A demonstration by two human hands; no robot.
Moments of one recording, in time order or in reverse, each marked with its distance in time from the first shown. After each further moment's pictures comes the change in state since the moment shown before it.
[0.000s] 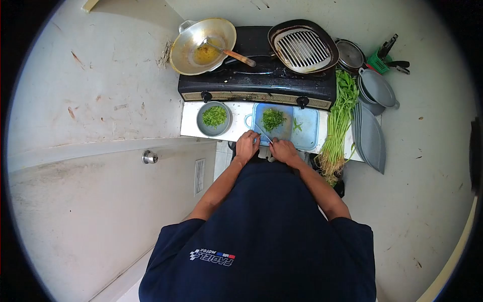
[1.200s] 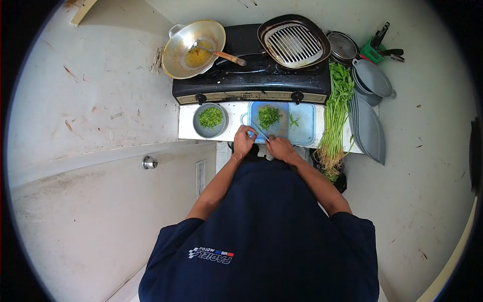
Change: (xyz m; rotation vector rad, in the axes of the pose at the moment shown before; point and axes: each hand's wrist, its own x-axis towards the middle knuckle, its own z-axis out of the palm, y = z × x) left_hand 0.014 -0.009 0.005 -0.263 -0.018 -0.197; right_hand 0.000 -0.003 0.001 0.075 0.019 0.001
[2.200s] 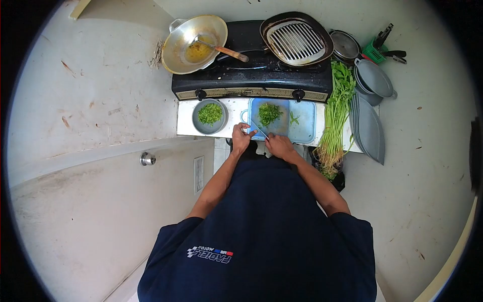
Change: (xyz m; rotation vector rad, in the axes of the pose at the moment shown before) left_hand -0.003 -0.028 0.011 -0.158 0.085 -0.219; right_hand -0.002 -0.004 0.000 -0.034 -0.021 0.005
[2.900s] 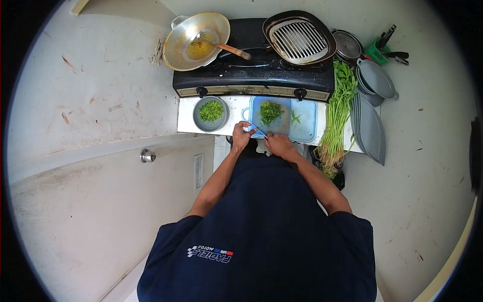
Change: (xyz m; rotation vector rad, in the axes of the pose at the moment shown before) left_hand 0.004 -0.007 -0.001 -0.042 -0.023 -0.076; right_hand 0.003 -0.002 0.004 -0.086 0.003 -0.042
